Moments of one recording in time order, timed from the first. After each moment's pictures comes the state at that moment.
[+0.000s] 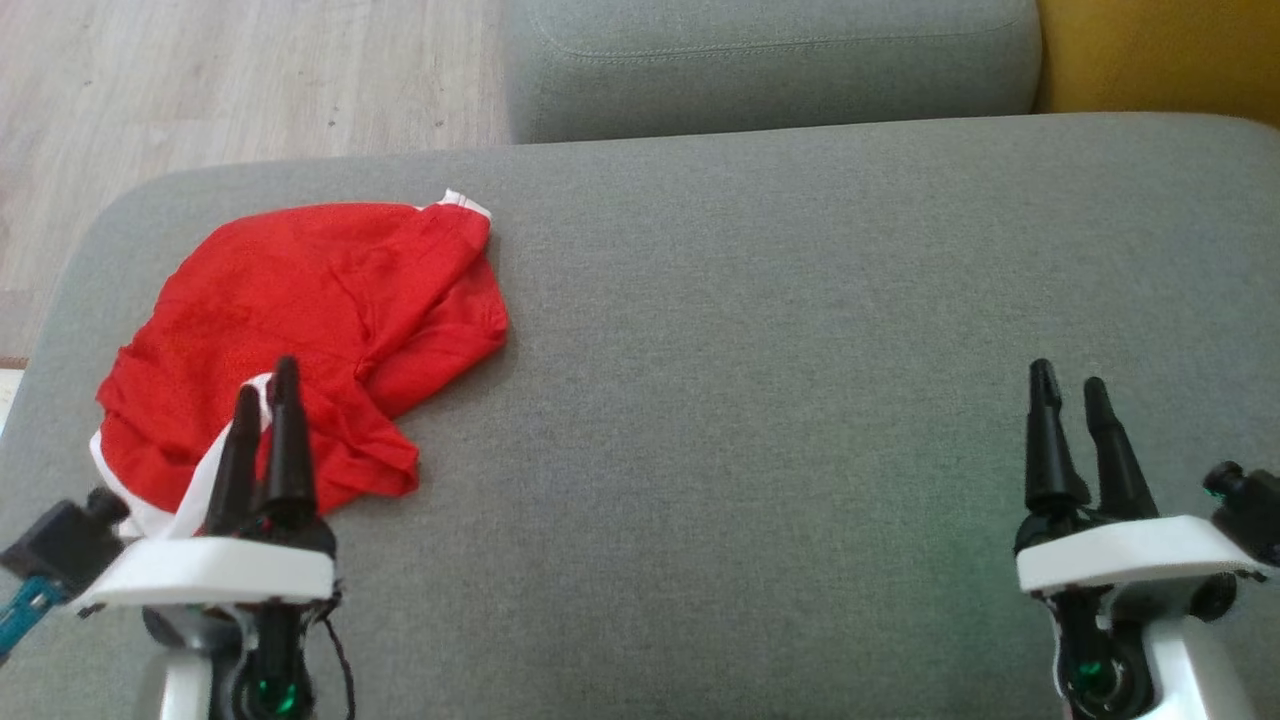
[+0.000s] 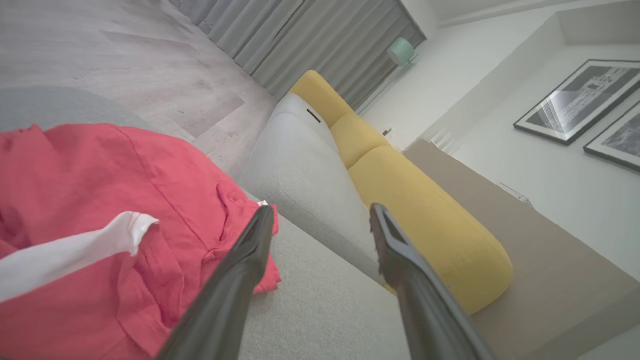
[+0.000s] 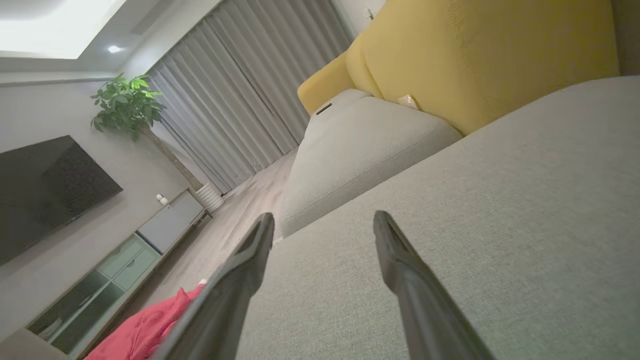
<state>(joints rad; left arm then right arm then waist) -0.01 0.03 0.01 0.02 -0.83 -0.08 -0.08 -0.04 -0.04 -0.02 0.15 0.62 0.13 -0.08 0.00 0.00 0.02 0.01</state>
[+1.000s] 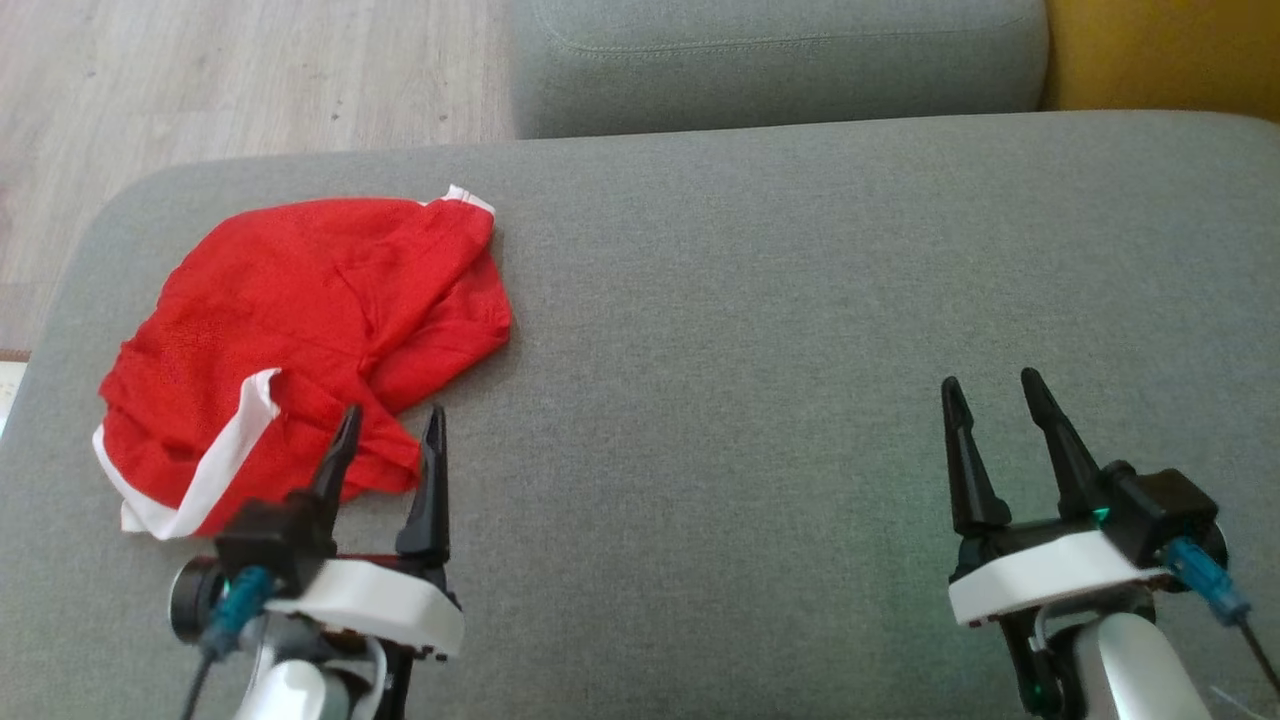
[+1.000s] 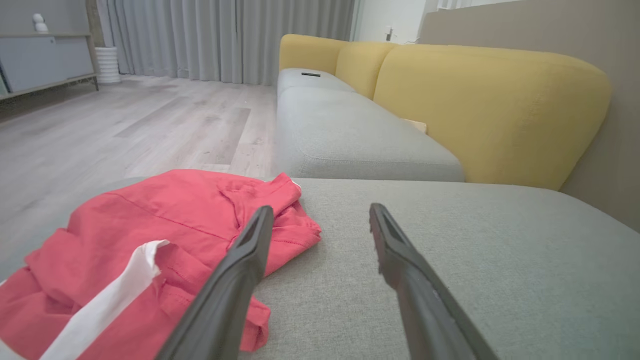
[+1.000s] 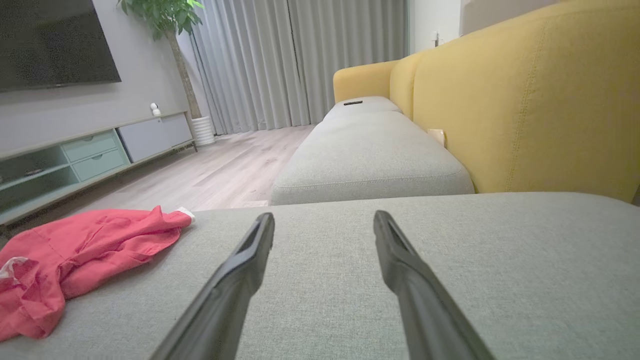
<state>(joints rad) -0.01 0.21 -0.36 0.00 -0.34 0.19 -0.17 -0.04 -0.04 0.07 0.16 0.15 0.13 -0.17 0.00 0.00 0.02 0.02</state>
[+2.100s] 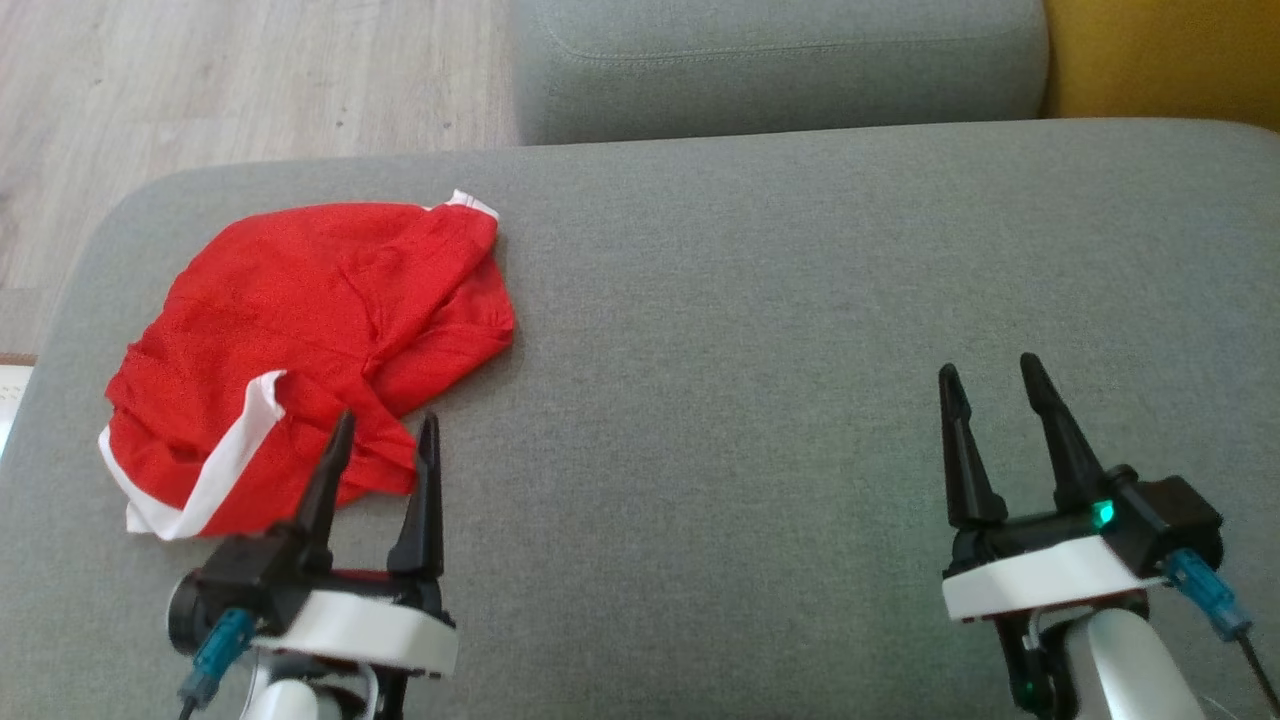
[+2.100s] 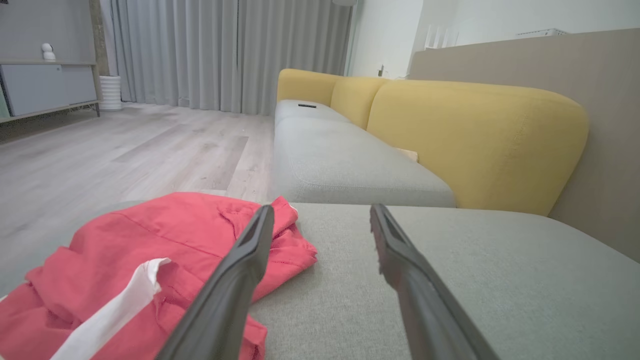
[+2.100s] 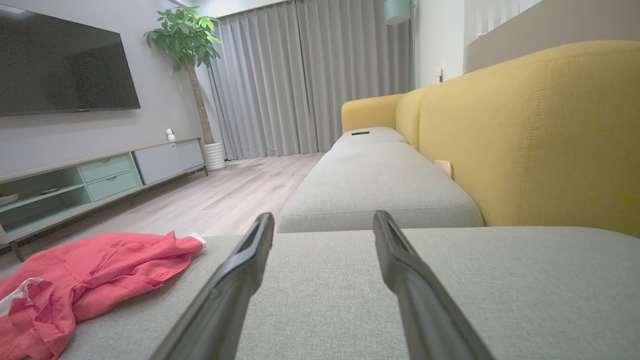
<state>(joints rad) 0.05 0.08 -0.21 0.01 -0.22 0.02 -0.25 -0.05 -0.04 0.09 0.15 0.15 0.13 -0.25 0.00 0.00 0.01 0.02</state>
